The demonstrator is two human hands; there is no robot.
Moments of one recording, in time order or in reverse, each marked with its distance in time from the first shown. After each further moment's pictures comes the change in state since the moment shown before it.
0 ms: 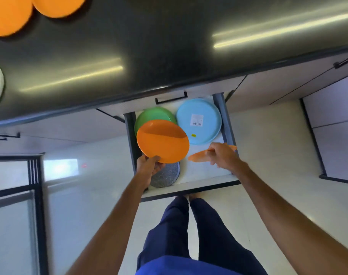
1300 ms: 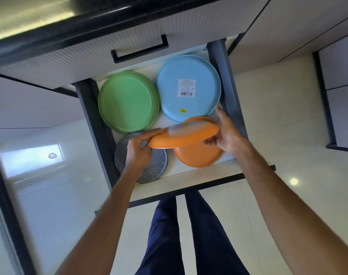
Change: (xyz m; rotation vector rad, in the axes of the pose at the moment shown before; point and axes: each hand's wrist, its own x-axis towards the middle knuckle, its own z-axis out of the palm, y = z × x) left_hand 0.124 -0.070 0.049 0.571 -0.163 0.509; right_hand 0.117 0.080 0.062 1.277 -0.061 0.496
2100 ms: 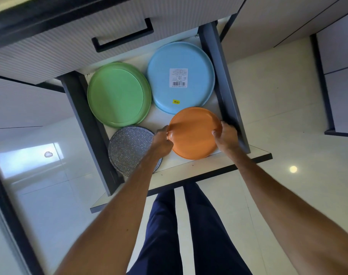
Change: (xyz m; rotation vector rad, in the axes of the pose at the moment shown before) left_hand 0.050 -0.052 0.084 0.384 -0.355 -0.186; right_hand 0.053 0.080 -0.068 -0.978 0.461 -0.346
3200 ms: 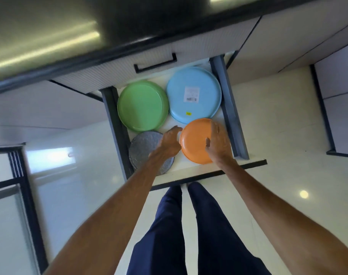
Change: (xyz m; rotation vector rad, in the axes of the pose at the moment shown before) left_hand -0.096 0.072 -0.053 0.166 0.103 0.097; right_hand -0.084 -0.073 -0.015 -0.221 0.197 -0.395
